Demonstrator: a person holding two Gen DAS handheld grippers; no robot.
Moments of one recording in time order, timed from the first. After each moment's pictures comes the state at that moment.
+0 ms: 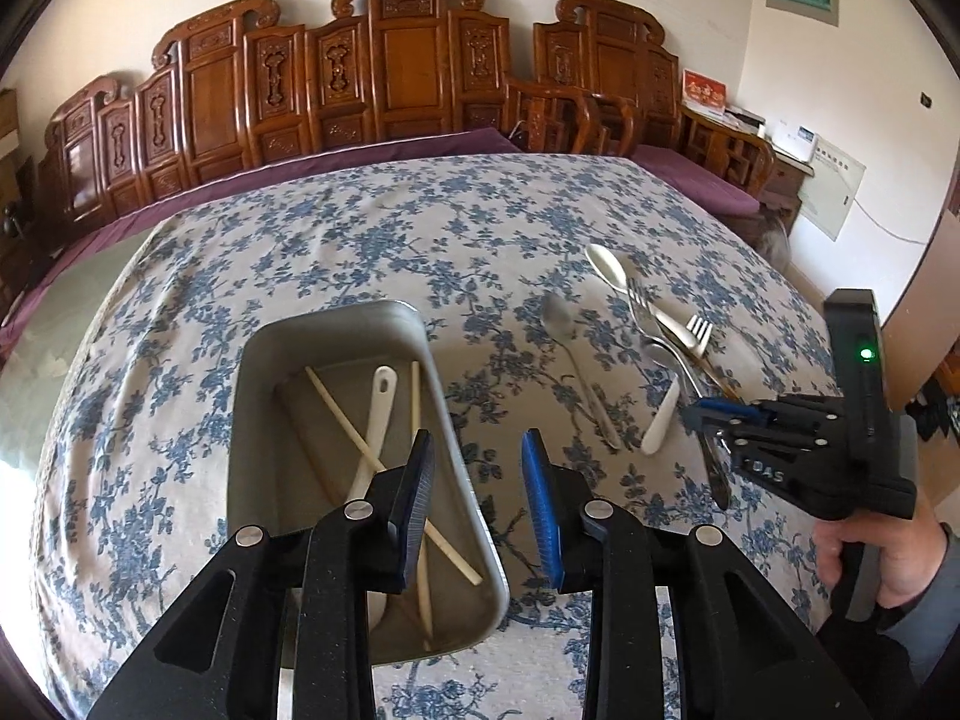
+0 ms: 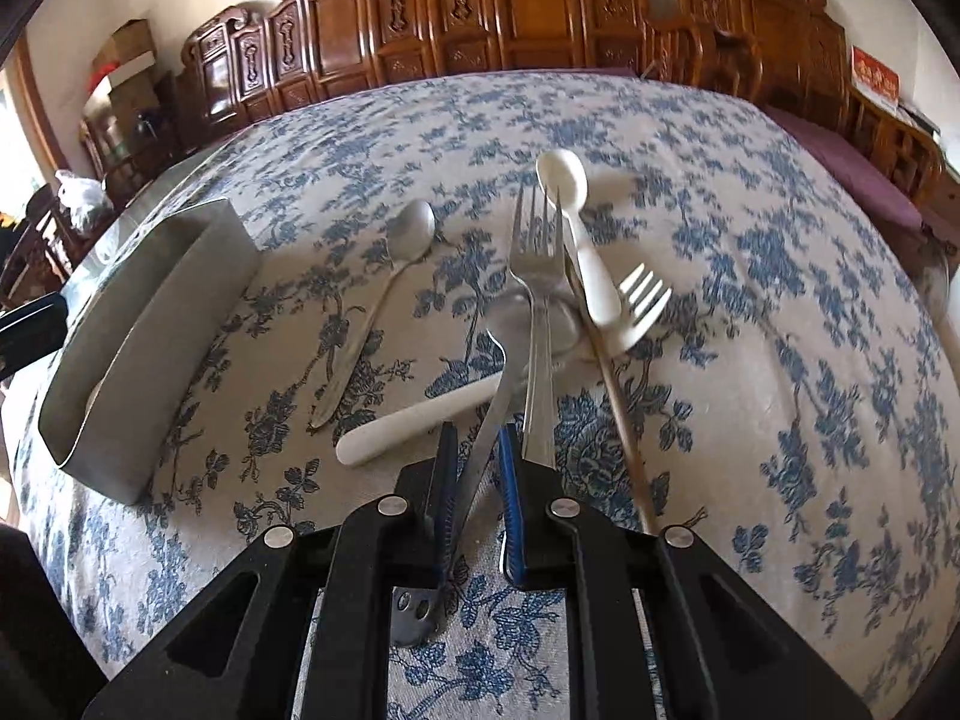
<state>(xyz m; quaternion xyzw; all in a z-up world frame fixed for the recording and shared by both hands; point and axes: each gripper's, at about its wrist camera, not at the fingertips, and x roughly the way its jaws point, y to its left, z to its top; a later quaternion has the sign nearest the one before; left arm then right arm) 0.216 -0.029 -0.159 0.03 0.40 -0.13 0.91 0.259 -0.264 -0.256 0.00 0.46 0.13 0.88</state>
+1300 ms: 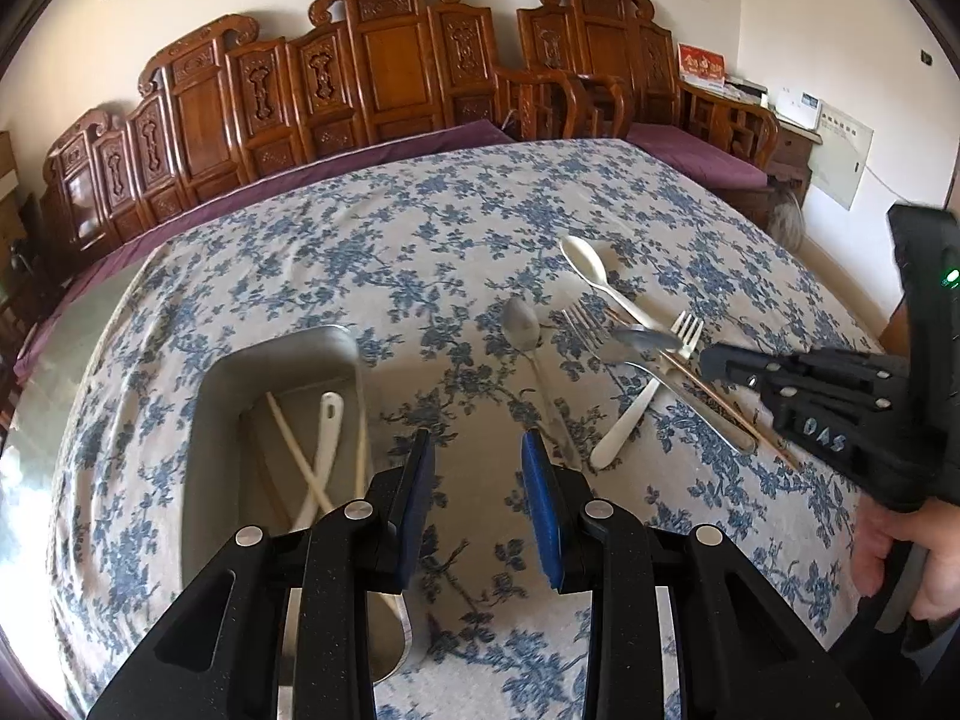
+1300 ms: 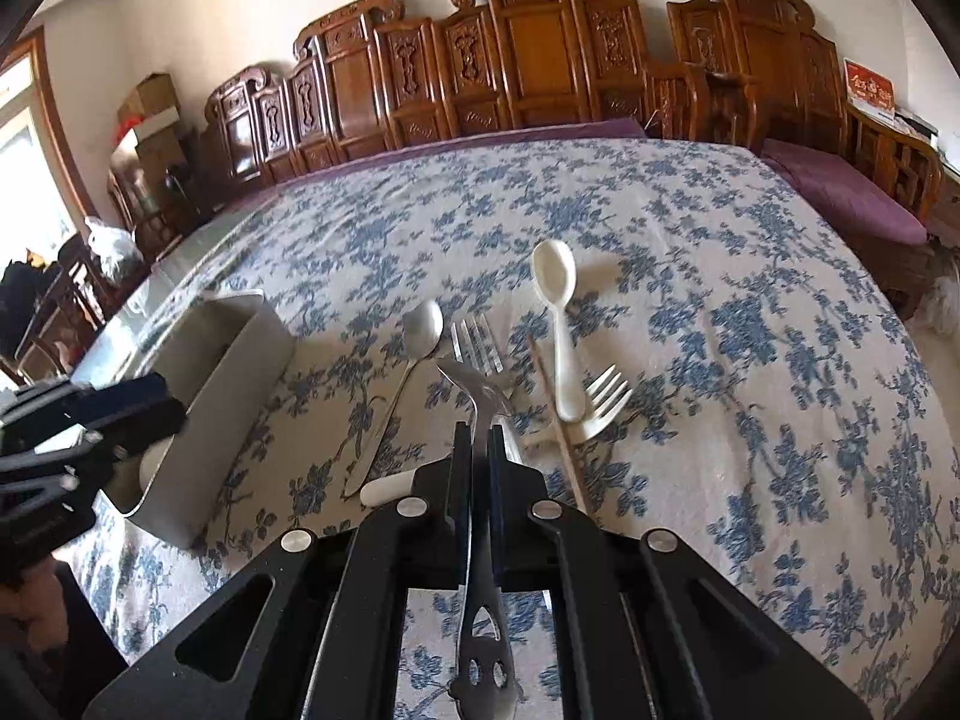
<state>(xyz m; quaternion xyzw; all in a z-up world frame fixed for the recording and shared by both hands) 0.229 -0.088 -0.162 0.08 0.41 -0.11 0.90 0.256 -0.293 -0.208 0.04 0.39 0.16 0.90</state>
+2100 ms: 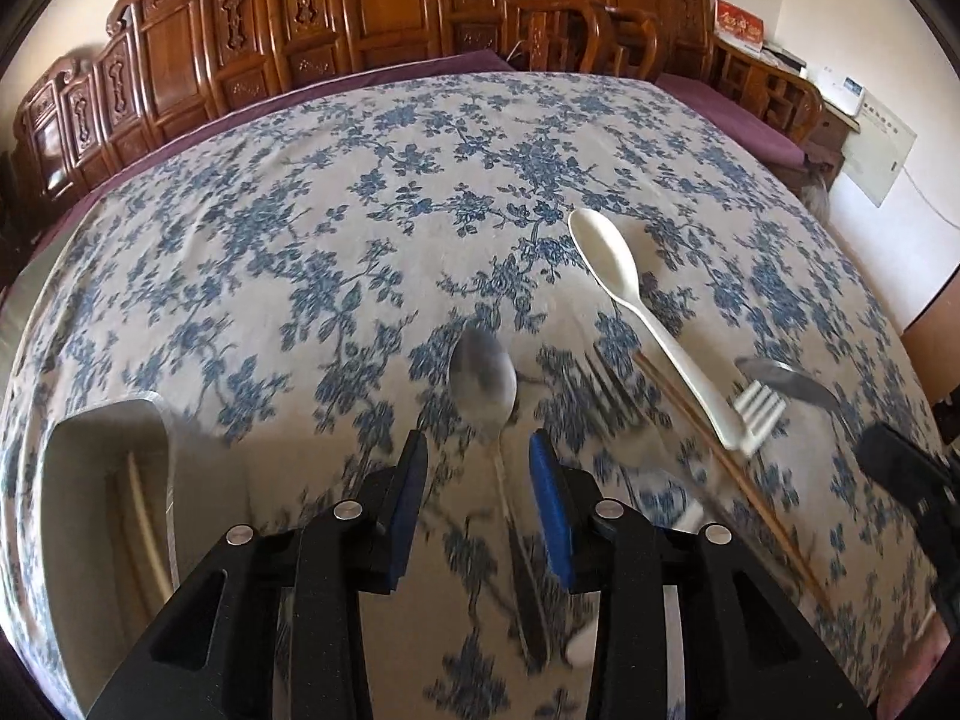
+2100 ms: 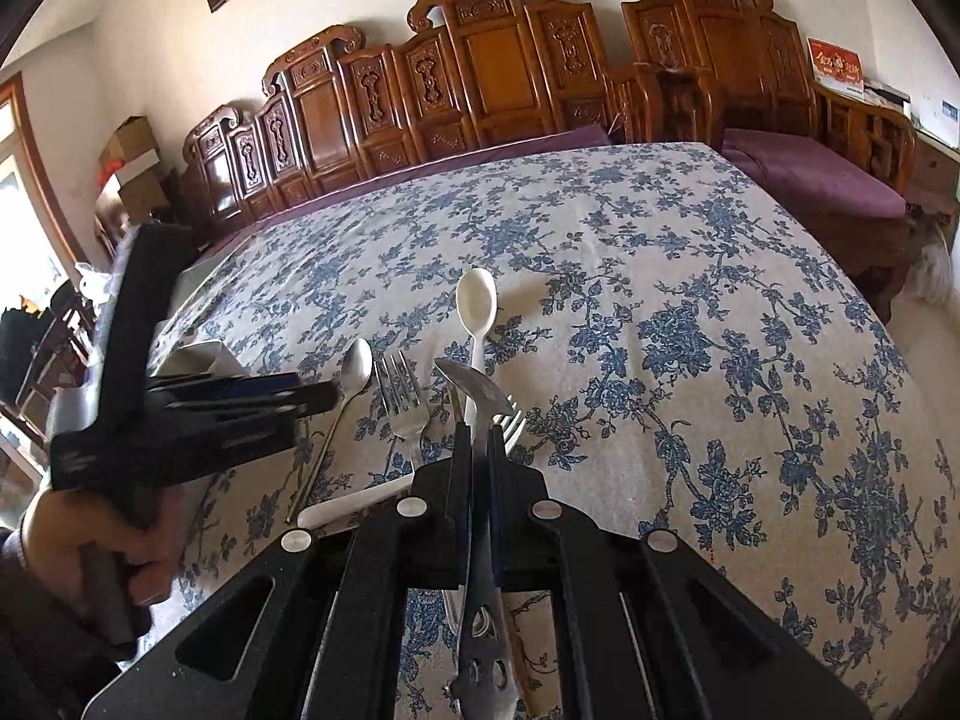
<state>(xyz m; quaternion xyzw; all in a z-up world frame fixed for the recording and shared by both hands) 0.350 -0.140 -0.221 0.05 0.49 -0.09 0.87 0.268 -0.343 -0.209 0.08 0.38 0.14 0.91</state>
